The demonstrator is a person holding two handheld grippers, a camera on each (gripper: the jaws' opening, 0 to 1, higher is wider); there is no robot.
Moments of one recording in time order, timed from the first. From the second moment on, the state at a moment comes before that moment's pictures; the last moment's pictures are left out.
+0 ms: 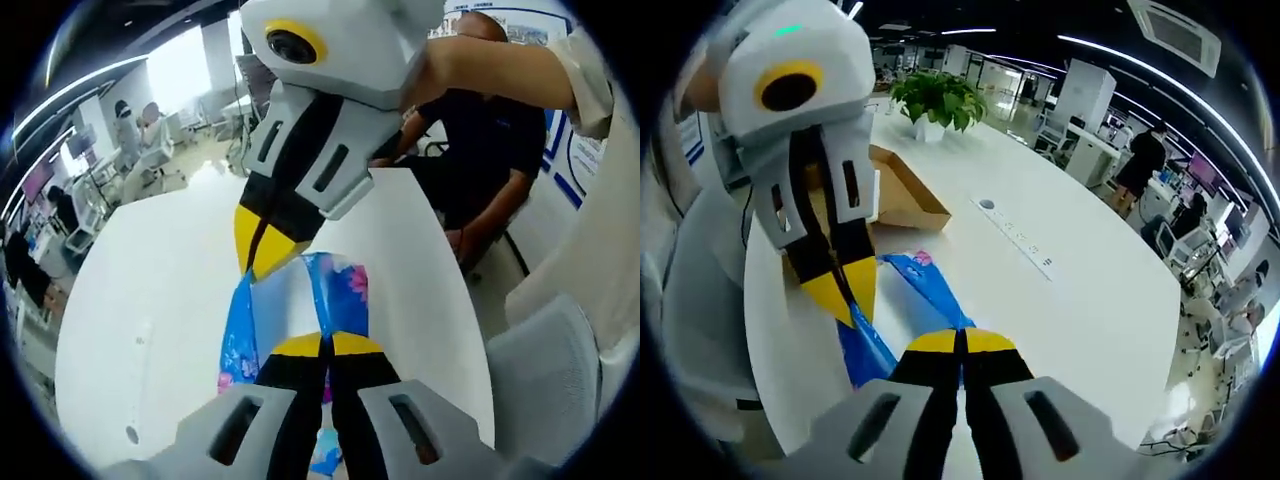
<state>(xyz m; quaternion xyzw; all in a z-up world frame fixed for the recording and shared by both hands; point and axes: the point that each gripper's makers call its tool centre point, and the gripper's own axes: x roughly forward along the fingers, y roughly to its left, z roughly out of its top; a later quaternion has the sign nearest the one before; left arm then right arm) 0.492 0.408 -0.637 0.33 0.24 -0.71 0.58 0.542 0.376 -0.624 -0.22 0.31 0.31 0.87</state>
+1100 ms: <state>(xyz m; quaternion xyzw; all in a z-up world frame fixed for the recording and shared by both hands) 0.480 0.322 -0.694 0.33 0.24 -0.74 0.54 0.539 0.303 -0.674 -0.24 0.34 0.31 0.85</state>
